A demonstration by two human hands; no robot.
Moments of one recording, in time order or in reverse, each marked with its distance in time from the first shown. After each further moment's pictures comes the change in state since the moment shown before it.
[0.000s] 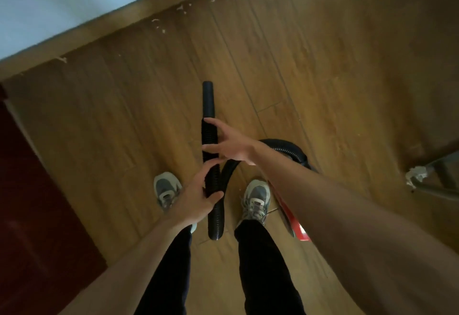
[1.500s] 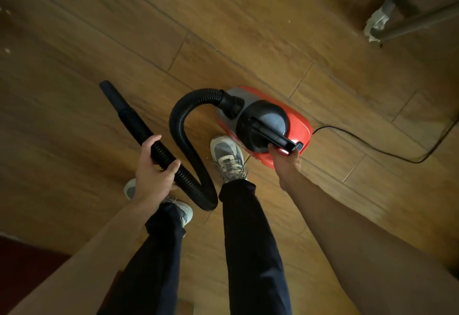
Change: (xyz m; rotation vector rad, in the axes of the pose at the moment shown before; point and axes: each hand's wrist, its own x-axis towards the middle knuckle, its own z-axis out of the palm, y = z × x) left_hand 0.069 -0.011 0.090 0.208 0.131 -0.192; right_hand -0.106 0.346 -0.010 0.932 1.064 0.625
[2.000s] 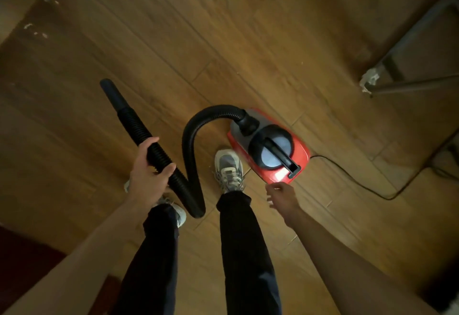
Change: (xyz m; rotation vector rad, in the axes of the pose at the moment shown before) left_hand -0.015 0.009 -0.065 -0.148 0.024 -0.019; right_hand -0.082 0.001 -0.013 -0.294 -0.194 -0.059
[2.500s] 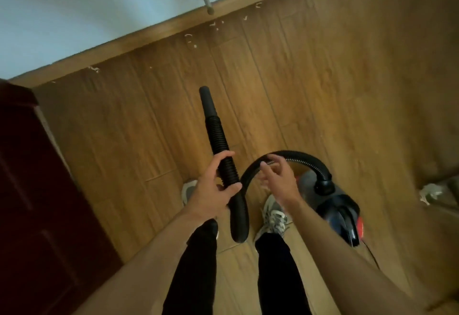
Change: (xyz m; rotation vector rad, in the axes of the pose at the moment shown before) left_hand -0.029 0.000 -0.131 -0.352 -0.101 0.147; right_hand -0.138 -0.182 0.208 -0.216 -0.261 -0.545
